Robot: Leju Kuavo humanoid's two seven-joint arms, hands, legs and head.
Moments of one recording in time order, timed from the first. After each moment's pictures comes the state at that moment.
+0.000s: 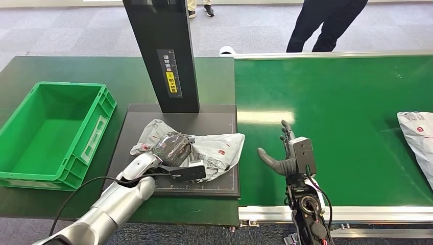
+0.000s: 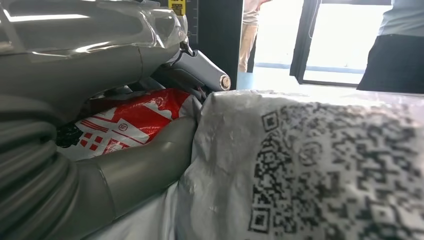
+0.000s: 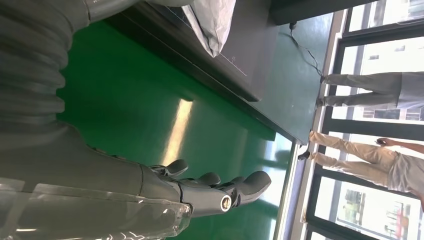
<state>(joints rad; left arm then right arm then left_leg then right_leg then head) -0.59 0.00 -0.51 -0.84 -0.91 0.18 -0.26 -0.26 0.07 0.06 -1.13 0.13 -0.04 -0.27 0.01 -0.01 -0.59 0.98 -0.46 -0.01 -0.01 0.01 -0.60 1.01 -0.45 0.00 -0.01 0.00</state>
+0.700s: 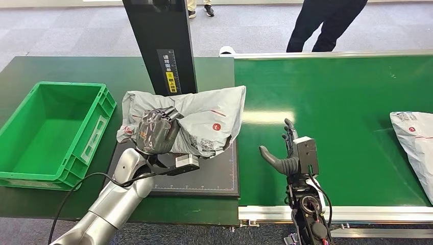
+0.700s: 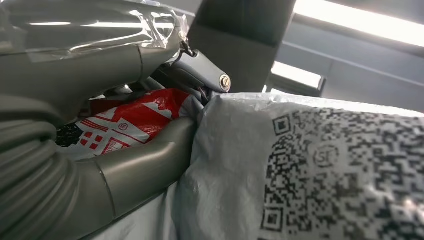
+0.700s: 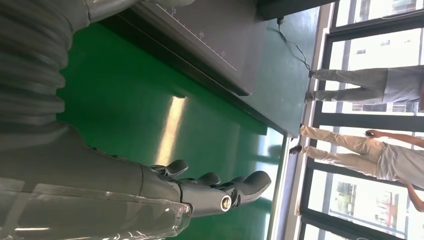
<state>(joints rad) -0.53 -0.02 -0.40 -1.06 -0.98 0.69 -0.39 -0.26 0.08 0.06 -1.14 0.11 -0.06 -0.29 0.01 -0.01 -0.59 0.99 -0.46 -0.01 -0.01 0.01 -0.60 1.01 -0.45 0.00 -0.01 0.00</state>
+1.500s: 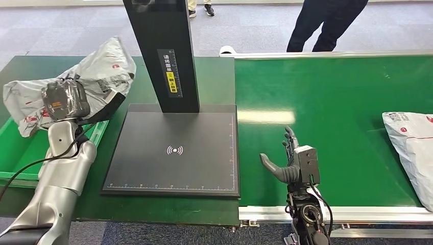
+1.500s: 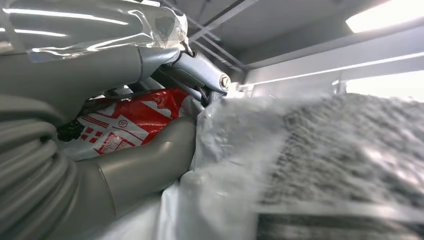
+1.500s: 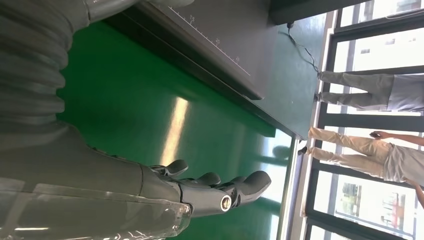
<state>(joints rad) -0.70 0.14 0.10 -0.88 -1.40 0.70 0.09 -0.19 0.08 0.06 -1.18 0.10 -0.06 -0.30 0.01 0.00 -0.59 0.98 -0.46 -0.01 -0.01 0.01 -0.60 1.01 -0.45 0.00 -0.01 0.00</state>
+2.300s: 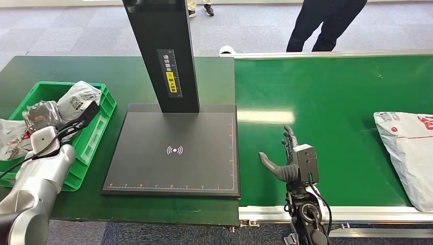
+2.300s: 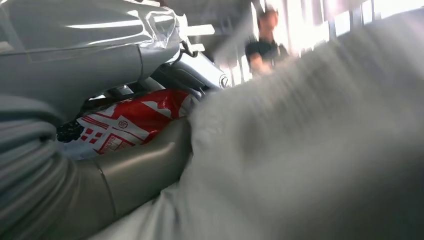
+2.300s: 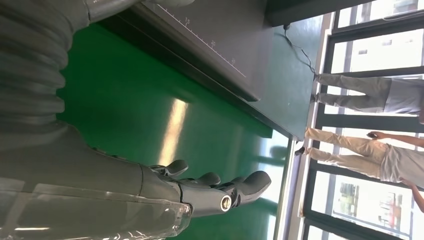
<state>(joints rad) -0.81 0.25 0.19 -0.50 -1.47 0.36 0.29 -0.20 0.09 0.06 -1.18 0.12 -0.05 -0.30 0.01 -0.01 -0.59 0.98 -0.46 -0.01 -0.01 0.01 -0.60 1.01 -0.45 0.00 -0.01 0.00</state>
